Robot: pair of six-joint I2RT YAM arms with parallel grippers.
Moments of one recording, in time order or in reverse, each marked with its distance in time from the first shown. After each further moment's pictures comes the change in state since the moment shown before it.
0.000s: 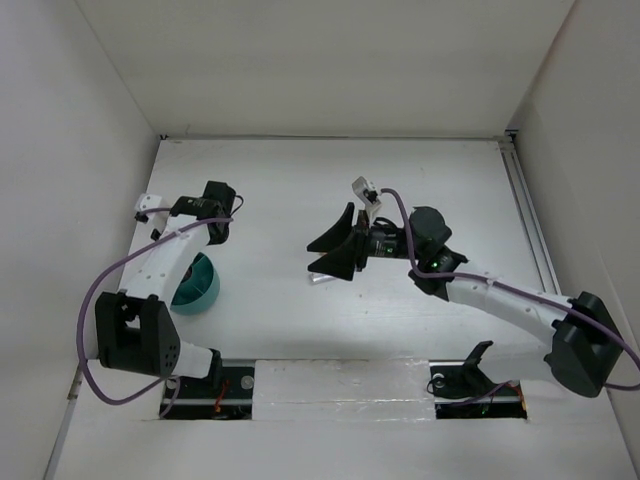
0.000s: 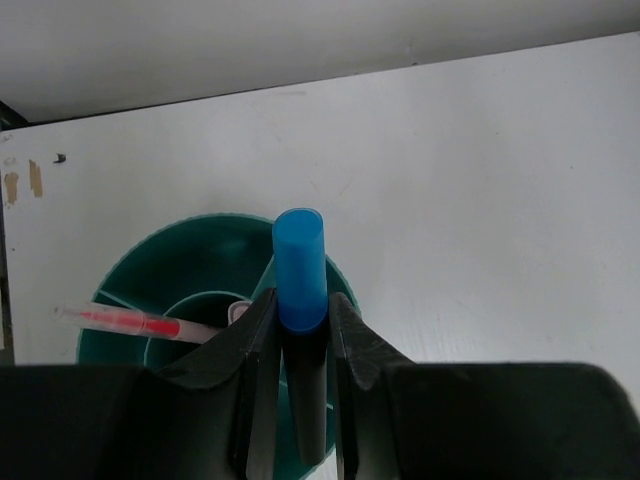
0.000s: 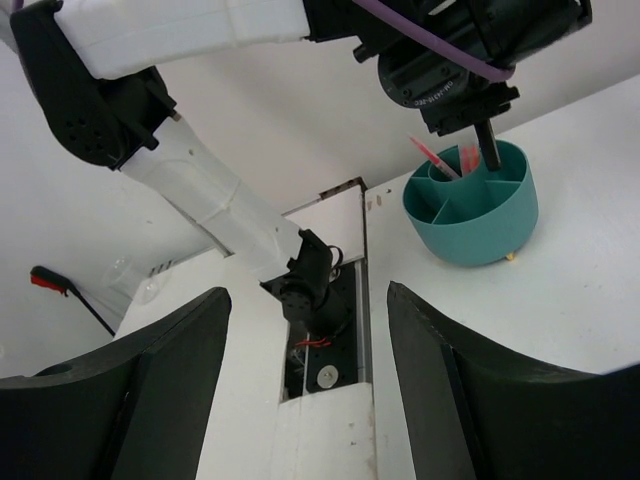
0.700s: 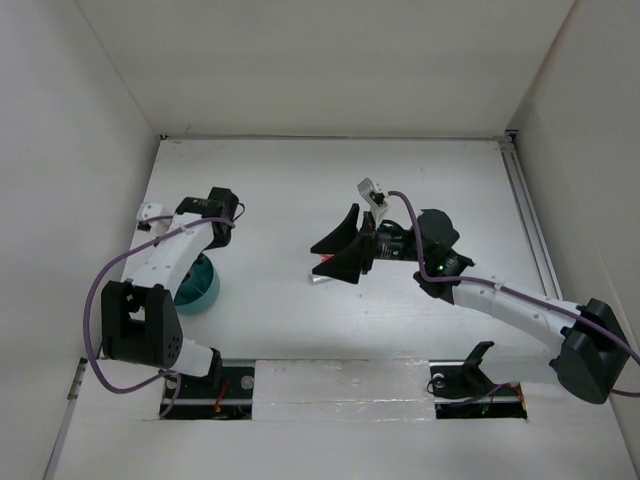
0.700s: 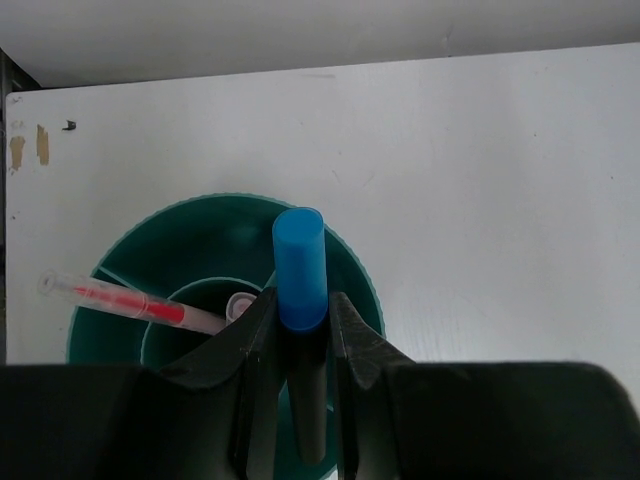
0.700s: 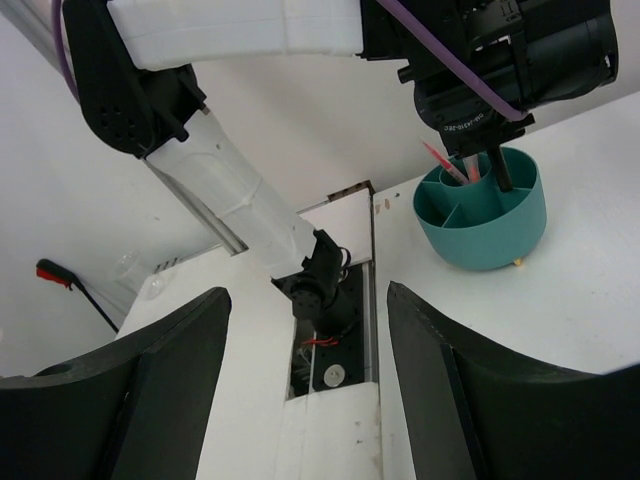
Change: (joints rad) left arm 0.000 0.060 -0.033 -0.056 0.006 -0.166; right arm 0.000 -0.051 -0.019 -0.001 -0.014 0.000
